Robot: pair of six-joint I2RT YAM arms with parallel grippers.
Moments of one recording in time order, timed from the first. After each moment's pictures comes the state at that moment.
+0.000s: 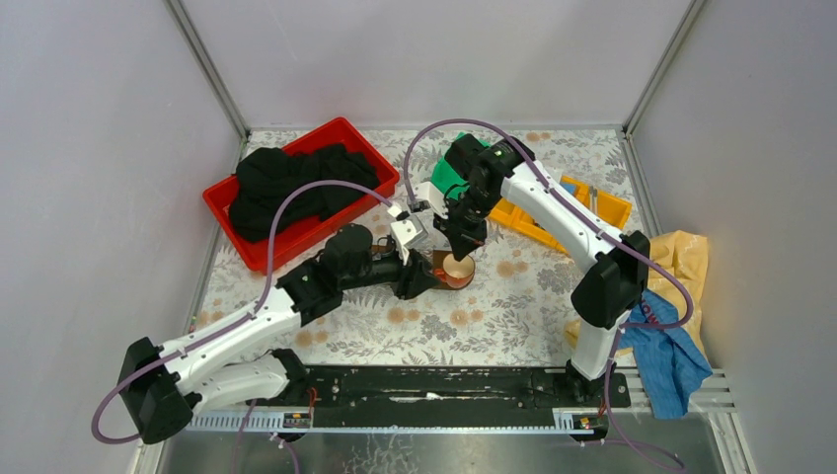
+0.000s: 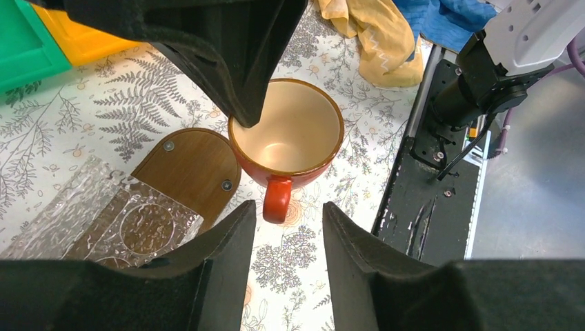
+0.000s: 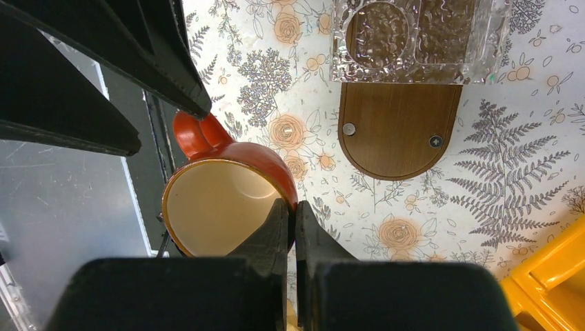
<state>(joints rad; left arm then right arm) -0.85 1.02 0.76 -0.06 0.37 -0.10 0.66 1.83 1.85 -1.44 -0.53 -0.75</state>
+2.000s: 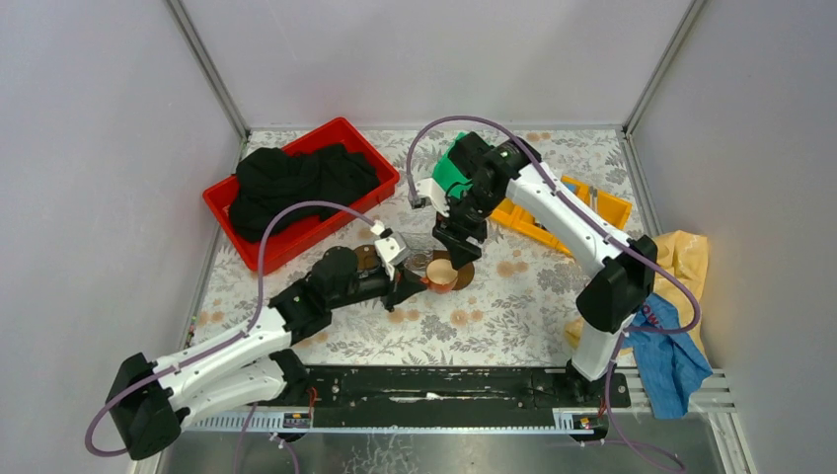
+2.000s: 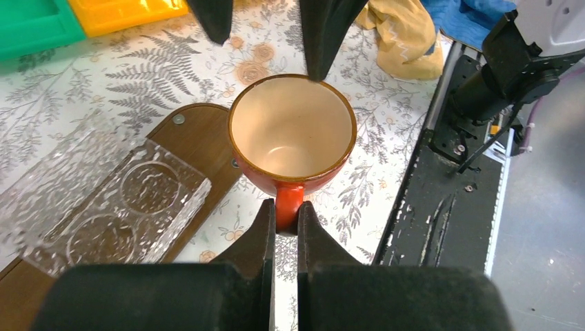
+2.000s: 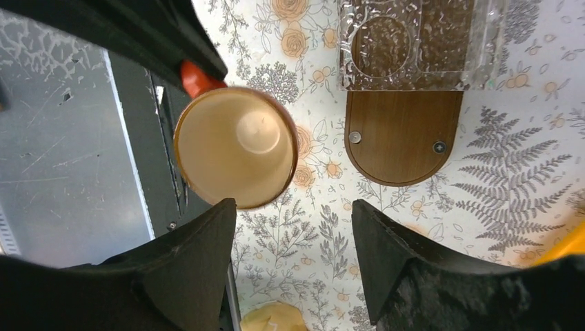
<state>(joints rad) -0.85 0.92 0.56 0.07 0.33 -0.13 0.66 1.81 1.82 -1.41 -0.56 -0.71</state>
